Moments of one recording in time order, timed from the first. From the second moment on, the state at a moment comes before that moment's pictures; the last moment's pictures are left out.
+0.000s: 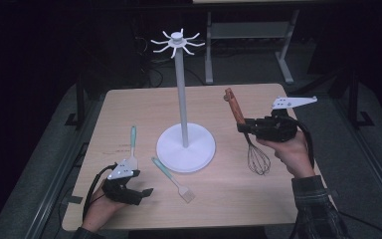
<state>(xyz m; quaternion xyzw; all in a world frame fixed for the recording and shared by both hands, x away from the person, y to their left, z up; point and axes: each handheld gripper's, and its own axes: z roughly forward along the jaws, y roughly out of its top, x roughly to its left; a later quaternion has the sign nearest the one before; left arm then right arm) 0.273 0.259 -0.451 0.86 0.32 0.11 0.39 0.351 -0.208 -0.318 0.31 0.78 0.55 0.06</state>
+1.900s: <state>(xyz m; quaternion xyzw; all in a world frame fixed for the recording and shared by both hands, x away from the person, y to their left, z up) 0.273 0.260 -0.451 0.86 0.32 0.11 0.39 0.361 -0.140 -0.223 0.19 0.75 0.63 0.06</state>
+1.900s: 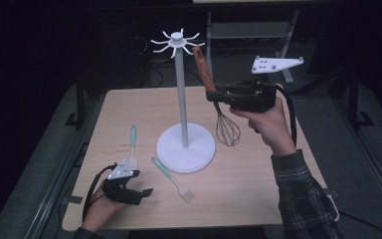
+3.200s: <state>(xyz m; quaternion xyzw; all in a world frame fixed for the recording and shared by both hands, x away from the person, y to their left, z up) 0.273 0.261 -0.451 0.85 0.32 0.11 0.39 0.386 -0.102 -0.231 0.20 0.77 0.60 0.09</state>
